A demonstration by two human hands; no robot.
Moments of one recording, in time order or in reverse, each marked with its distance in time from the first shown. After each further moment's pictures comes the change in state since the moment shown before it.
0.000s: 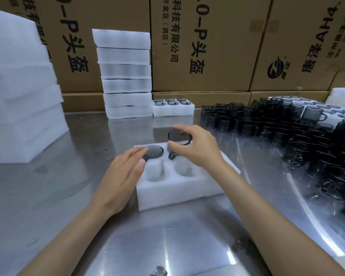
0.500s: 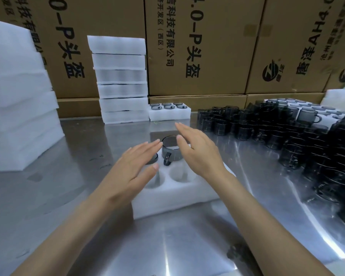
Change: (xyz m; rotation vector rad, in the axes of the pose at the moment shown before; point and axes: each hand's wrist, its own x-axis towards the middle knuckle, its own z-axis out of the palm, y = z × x) left_hand 0.025 0.029 -0.006 0.061 -0.214 0.121; right_hand -0.008 0.000 -0.010 -0.033 0.002 -0.056
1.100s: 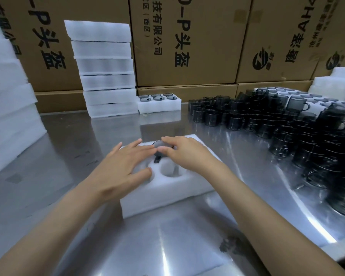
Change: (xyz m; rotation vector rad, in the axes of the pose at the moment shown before) left_hand 0.014 0.003 -0.004 0.219 -0.243 -0.069; right_hand 0.005 0.011 0.008 -0.127 -0.349 0.153
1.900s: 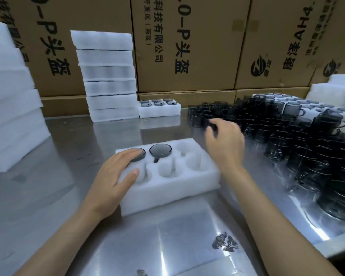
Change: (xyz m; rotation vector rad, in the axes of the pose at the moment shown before) left_hand -0.022 -0.009 0.030 -0.343 0.419 0.057; right_hand -0.019 0.051 -0.035 -0.022 0.774 0.136
